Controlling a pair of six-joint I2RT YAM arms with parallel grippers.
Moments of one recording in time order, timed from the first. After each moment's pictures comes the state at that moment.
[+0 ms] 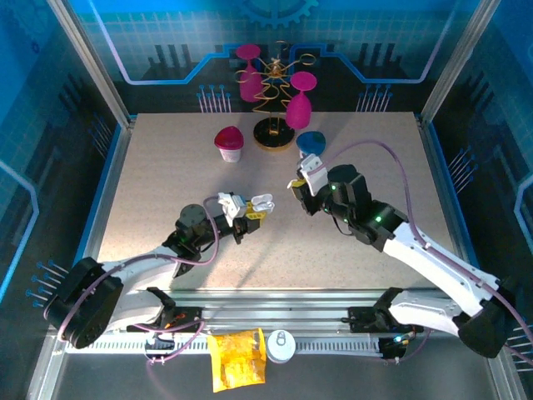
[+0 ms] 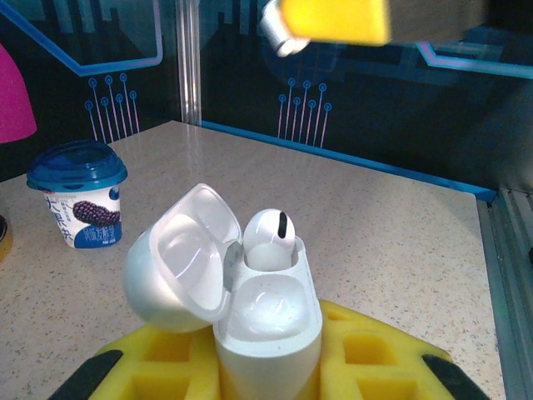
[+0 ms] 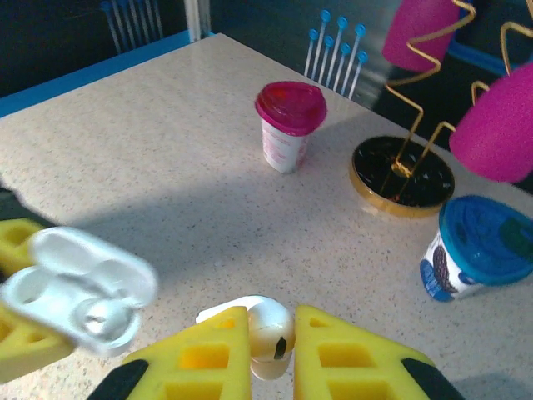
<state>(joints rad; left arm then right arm) -0.54 1.21 0.34 0.81 0.50 -0.04 0.73 1.08 0.98 -0.32 0.06 -0.09</state>
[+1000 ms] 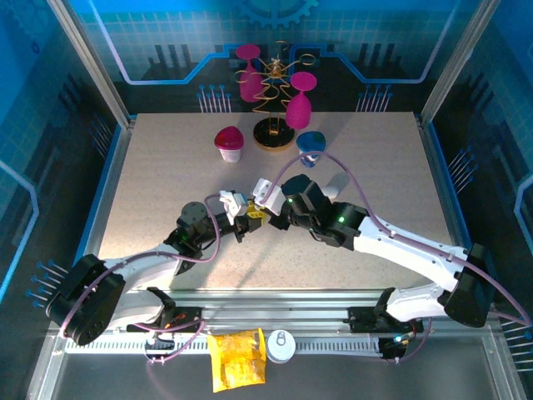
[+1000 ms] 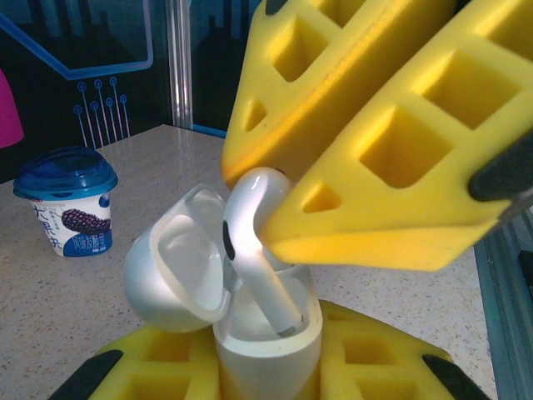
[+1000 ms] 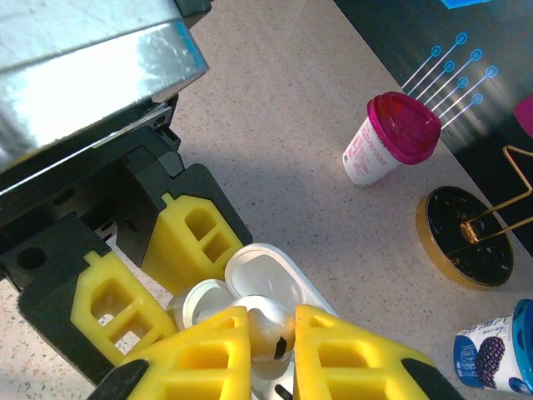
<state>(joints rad) -0.54 1.23 0.36 0.82 0.53 -0.05 0.96 1.30 1.09 -0.35 0.14 -0.34</state>
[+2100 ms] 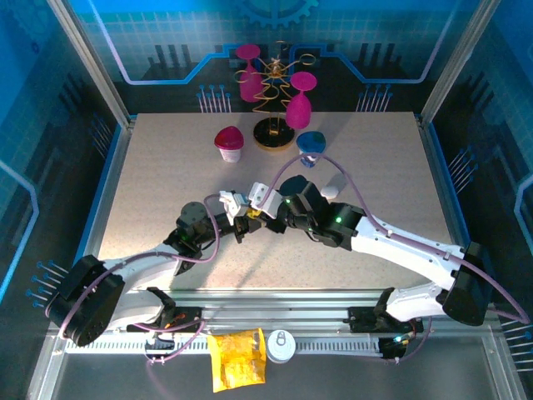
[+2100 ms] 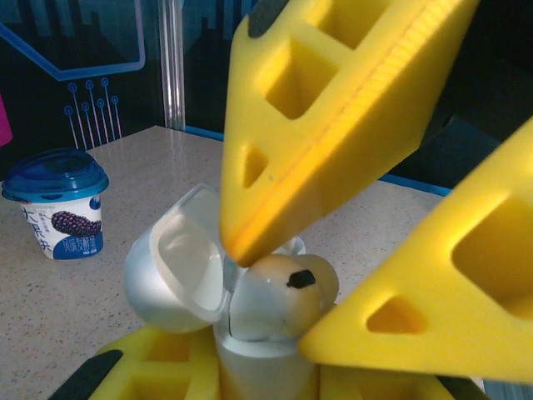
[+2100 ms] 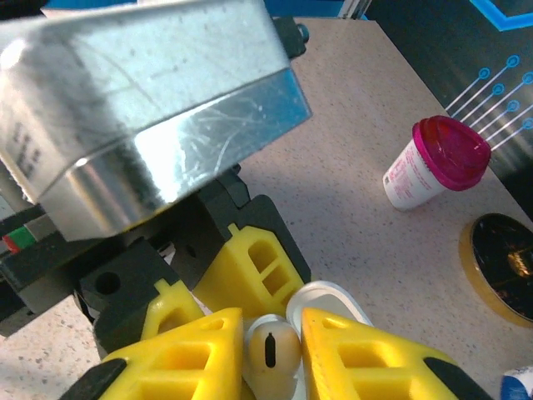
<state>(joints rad) -0.54 1.22 0.36 0.82 0.54 -0.06 0.96 1.31 1.09 -0.32 0.03 -0.33</state>
